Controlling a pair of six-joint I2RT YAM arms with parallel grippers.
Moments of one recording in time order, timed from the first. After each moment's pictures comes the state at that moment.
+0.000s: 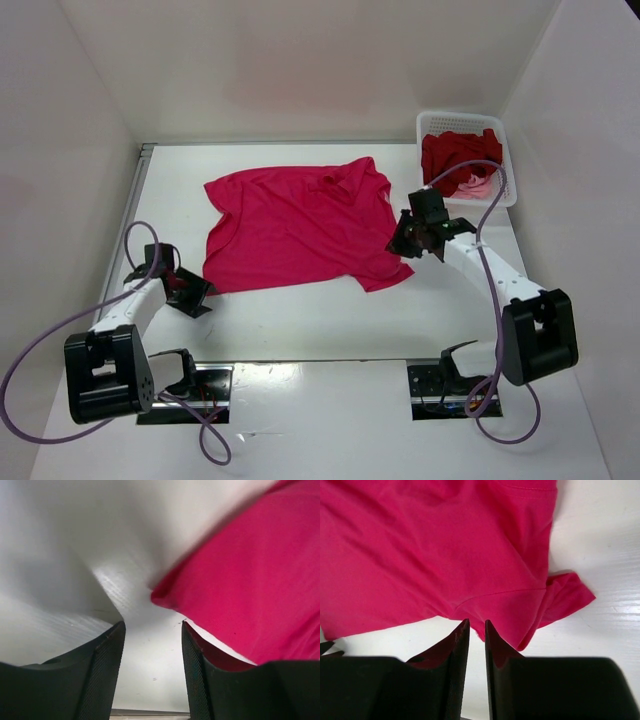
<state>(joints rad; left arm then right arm) 0.22 1.18 0.52 -0.56 0.20 -0.91 0.28 1.34 0.91 -0.51 -0.05 0.67</state>
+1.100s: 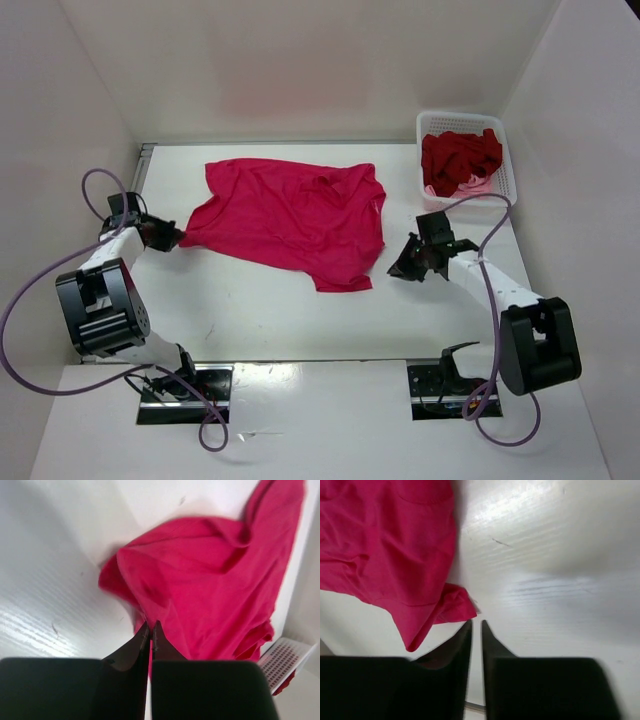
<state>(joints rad) 0.39 1.53 0.93 -0.30 0.24 -0.95 0.22 1.28 0.71 -0.45 -0.17 0.79</state>
